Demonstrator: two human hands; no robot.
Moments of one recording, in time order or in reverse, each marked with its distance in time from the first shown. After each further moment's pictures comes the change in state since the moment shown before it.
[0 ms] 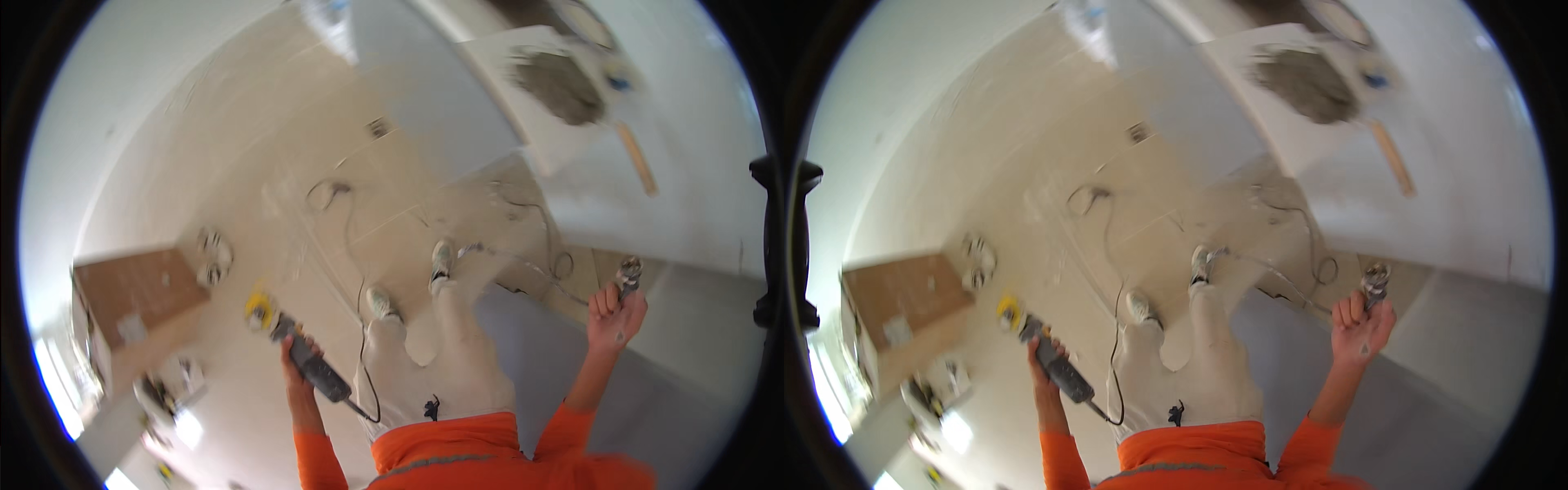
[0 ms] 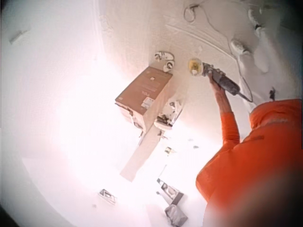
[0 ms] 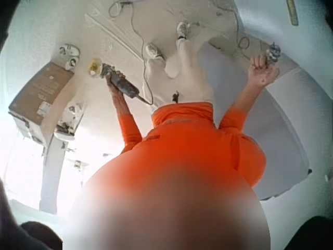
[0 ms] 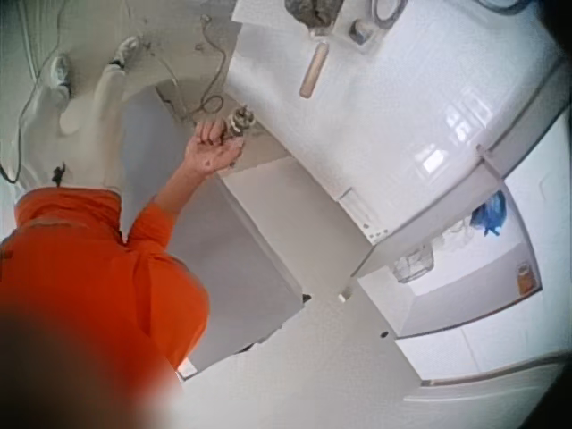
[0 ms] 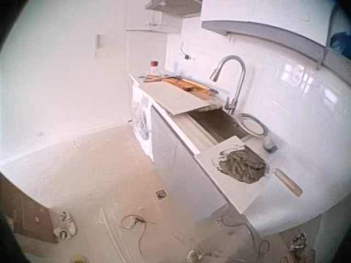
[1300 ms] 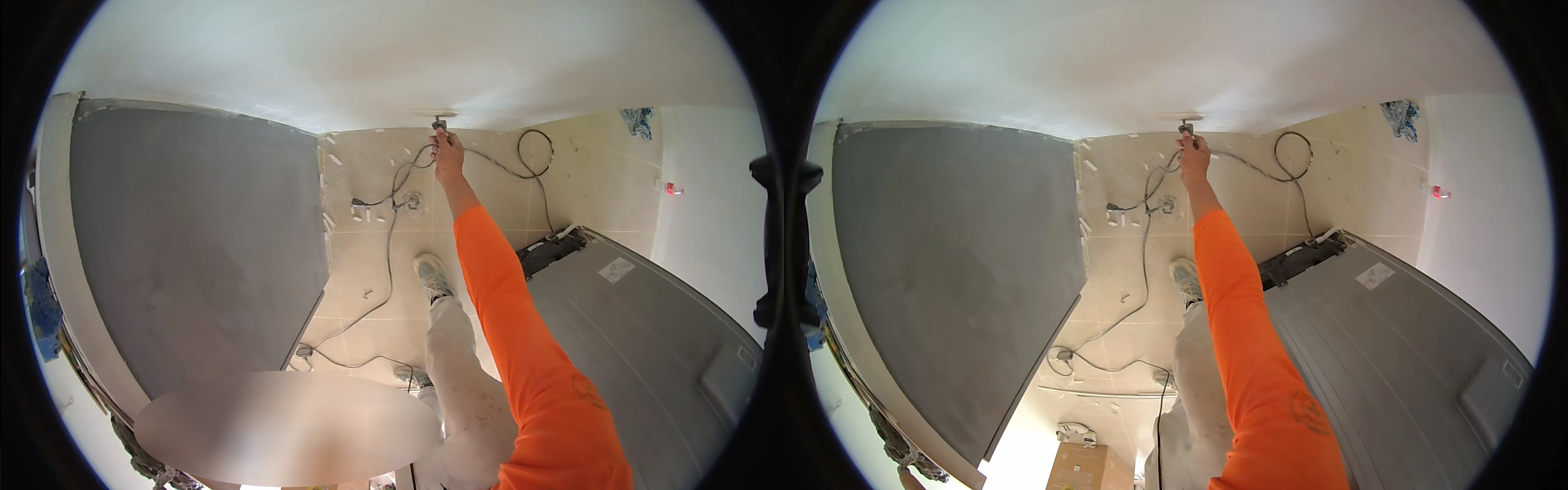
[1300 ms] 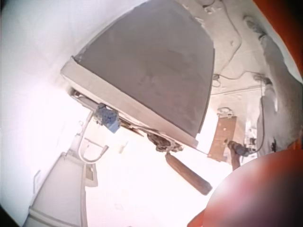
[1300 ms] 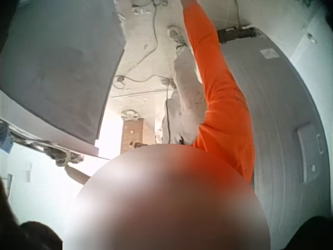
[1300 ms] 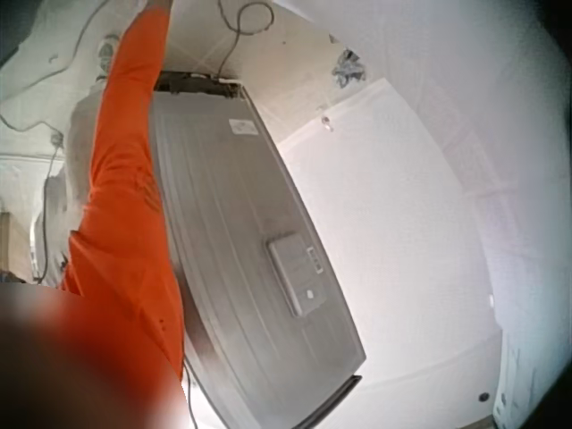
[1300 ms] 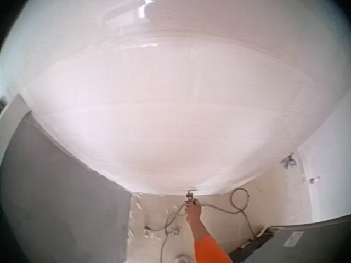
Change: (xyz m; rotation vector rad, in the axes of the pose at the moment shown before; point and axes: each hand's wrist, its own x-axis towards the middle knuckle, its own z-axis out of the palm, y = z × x) left_hand 0.264 -0.465 0.526 0.916 0.353 -0.393; right_hand 0.639 0.223 -1.021 0.275 1.210 -0.026
